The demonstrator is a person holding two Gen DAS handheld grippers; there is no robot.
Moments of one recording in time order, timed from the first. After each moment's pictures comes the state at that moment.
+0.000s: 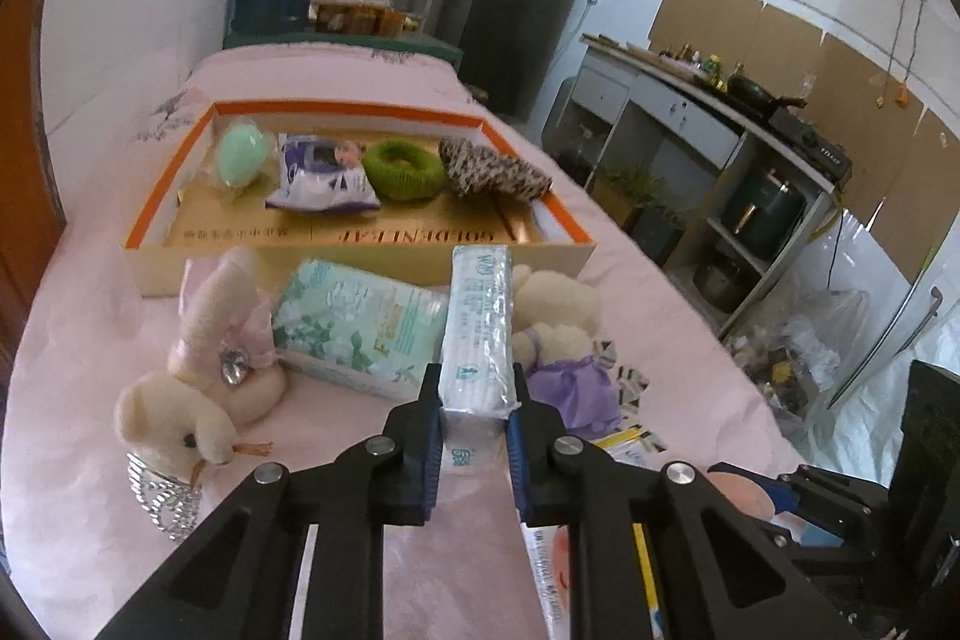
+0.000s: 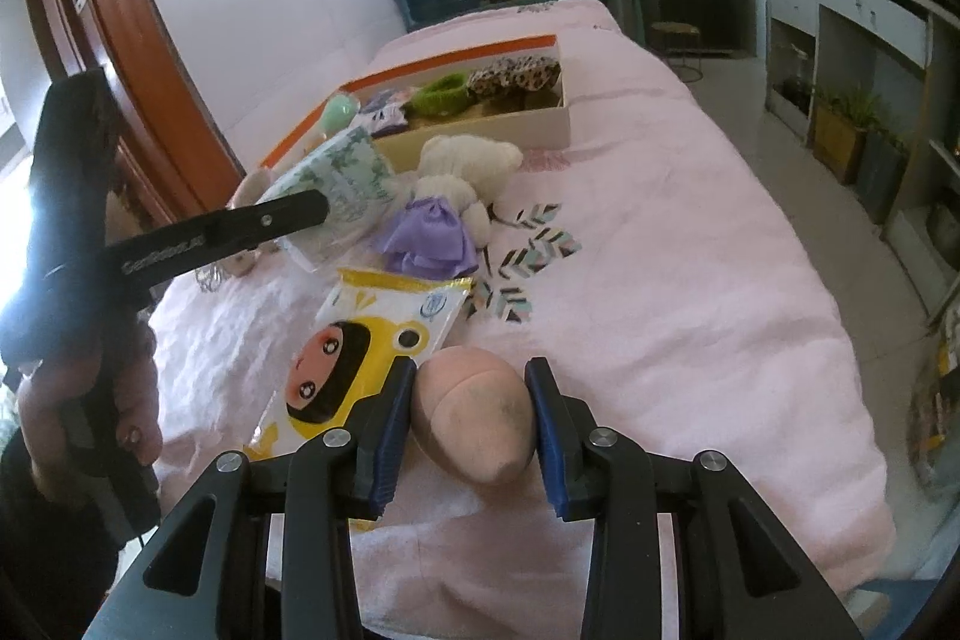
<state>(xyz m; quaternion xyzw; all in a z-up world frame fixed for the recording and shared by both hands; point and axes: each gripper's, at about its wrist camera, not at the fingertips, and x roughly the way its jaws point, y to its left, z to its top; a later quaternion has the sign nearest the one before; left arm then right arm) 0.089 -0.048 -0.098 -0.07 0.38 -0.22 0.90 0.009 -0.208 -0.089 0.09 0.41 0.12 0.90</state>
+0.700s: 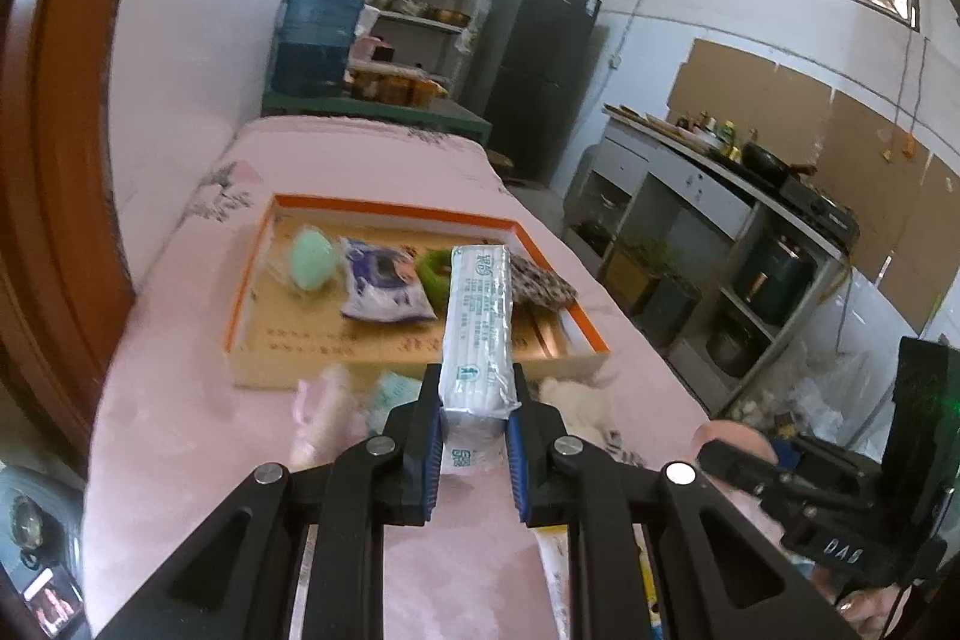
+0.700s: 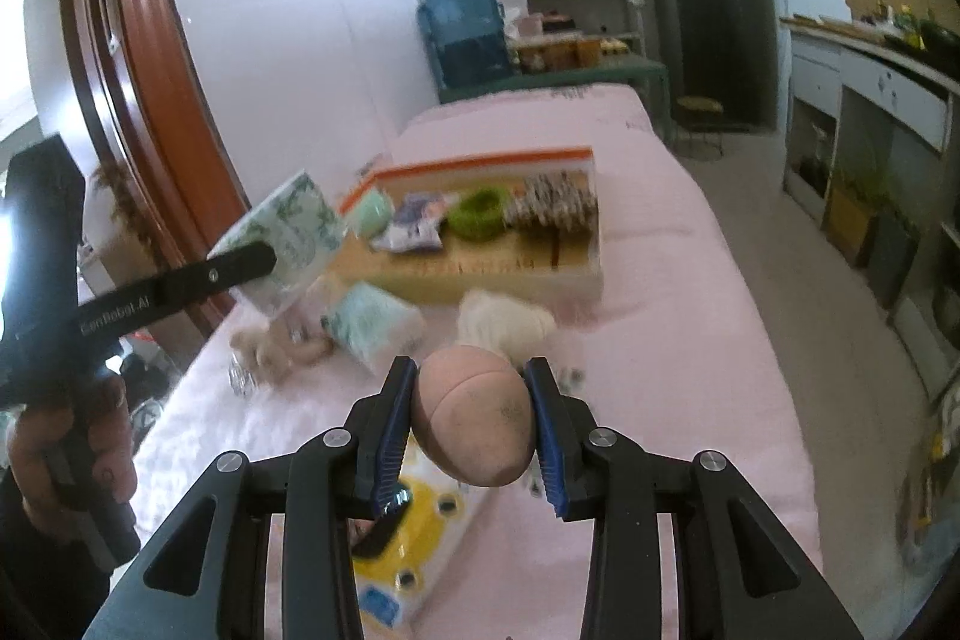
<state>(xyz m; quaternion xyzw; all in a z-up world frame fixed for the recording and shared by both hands) 0.084 -0.007 -0.037 -0.09 0.31 -0.19 0.93 0.043 -0.197 -0.025 0.06 0.33 0.14 0.93</state>
